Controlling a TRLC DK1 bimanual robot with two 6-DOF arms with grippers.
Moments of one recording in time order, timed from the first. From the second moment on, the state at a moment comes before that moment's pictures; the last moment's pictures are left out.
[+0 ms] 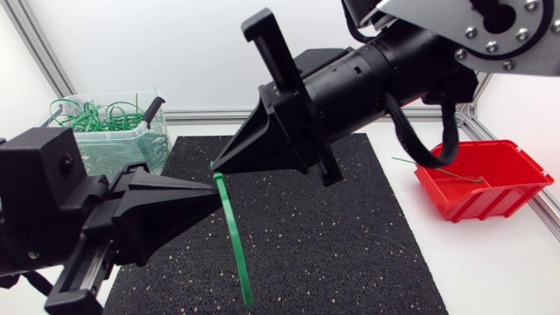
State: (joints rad) left arm -0.57 0.73 0.49 0.21 0.76 -0.26; right arm 0.71 1.48 1.38 -0.68 -0.90 0.98
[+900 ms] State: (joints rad) left arm -0.42 0.76 0.53 0.03 0.80 -0.18; right arm 0.70 1.46 1.34 -0.63 -0.63 0.91
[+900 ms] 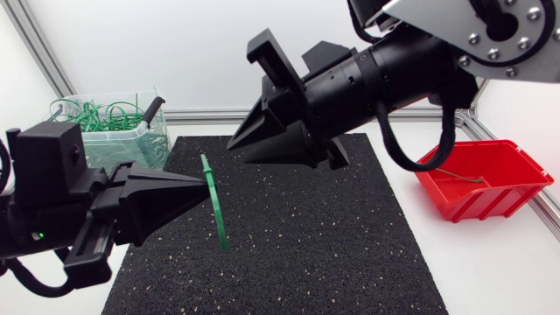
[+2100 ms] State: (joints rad) left arm 0.30 1.37 1.17 -0.06 0.32 0.16; right arm 0.69 1.15 1.01 -0.59 0.49 0.26
